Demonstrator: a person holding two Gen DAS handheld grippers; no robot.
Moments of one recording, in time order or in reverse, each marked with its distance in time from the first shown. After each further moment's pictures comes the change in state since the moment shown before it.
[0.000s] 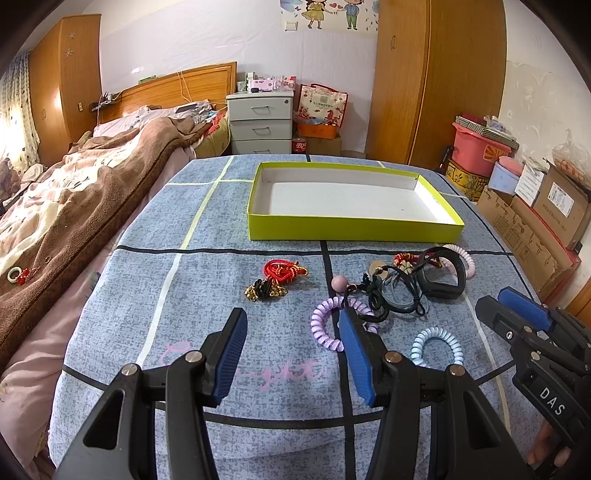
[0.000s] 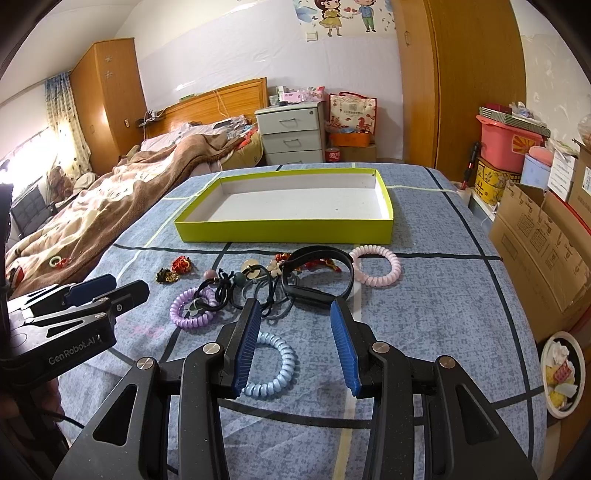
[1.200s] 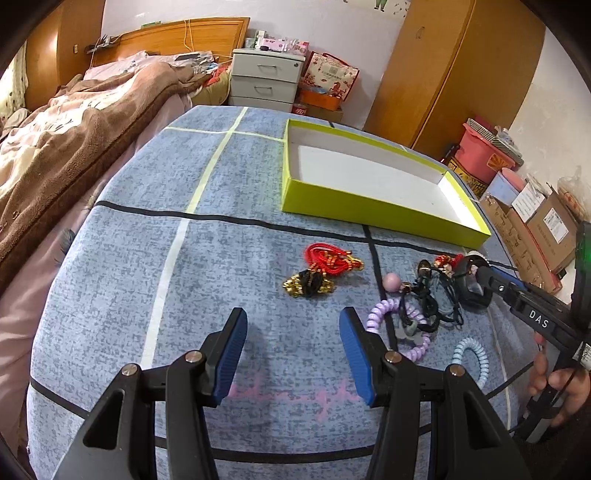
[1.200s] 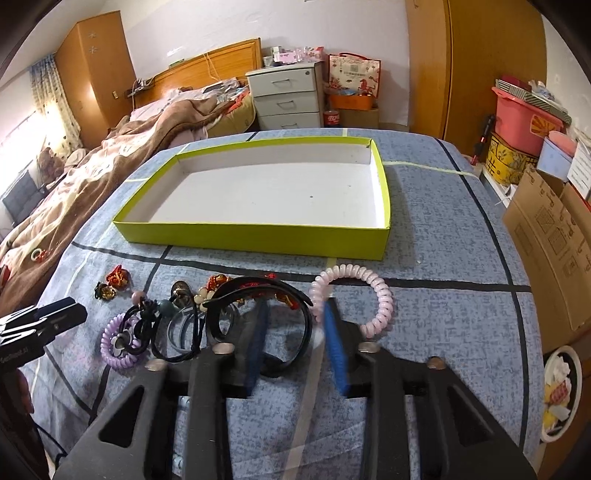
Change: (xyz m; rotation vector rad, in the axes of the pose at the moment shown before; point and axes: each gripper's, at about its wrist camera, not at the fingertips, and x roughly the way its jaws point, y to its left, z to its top) left arm 0.047 0.058 0.006 -0.123 0.151 -0.127; right arm 0.079 -0.047 0.041 -0.012 0.177 0.008
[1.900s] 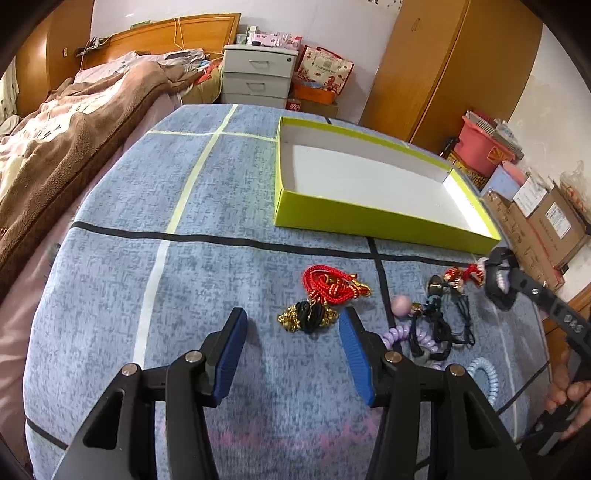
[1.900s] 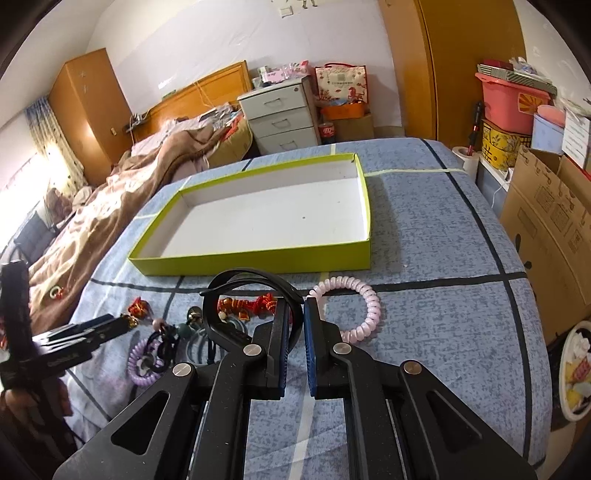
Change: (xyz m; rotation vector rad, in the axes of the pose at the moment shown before) left arm 0.022 -0.002 0.018 0.034 0.023 -0.007; right arm -0.020 -0.018 0.005 0.123 -0.074 0.068
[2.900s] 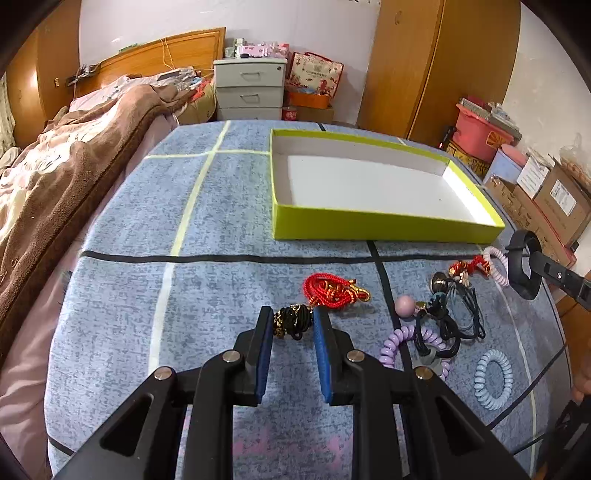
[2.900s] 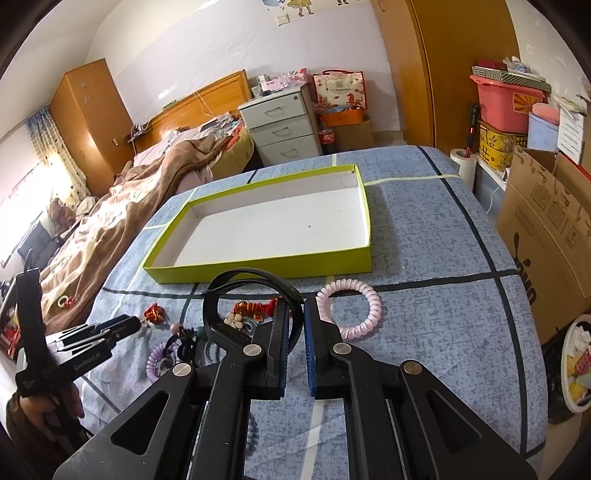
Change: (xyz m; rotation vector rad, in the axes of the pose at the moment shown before) left arm -0.013 -0.008 0.003 0.085 -0.043 0.048; right arm -0.017 0.007 -0.002 0.025 -0.028 0.011
